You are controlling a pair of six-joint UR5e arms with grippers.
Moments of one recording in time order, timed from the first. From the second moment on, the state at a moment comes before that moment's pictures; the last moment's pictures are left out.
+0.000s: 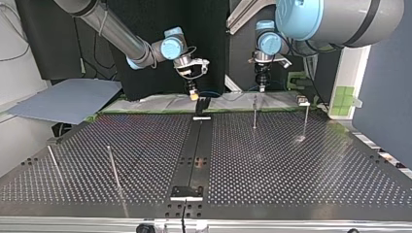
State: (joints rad) left arm -0.15 -2.31 -2.17 -1.98 -1.76 -1.78; right arm 2.27 -0.66 1.61 -0.83 1.59 1.60
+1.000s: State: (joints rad) left arm -0.06 -2.31 -2.08 -2.07 -1.68 -1.74; right arm 2.25 -0.57 1.54 -0.80 1.58 1.57
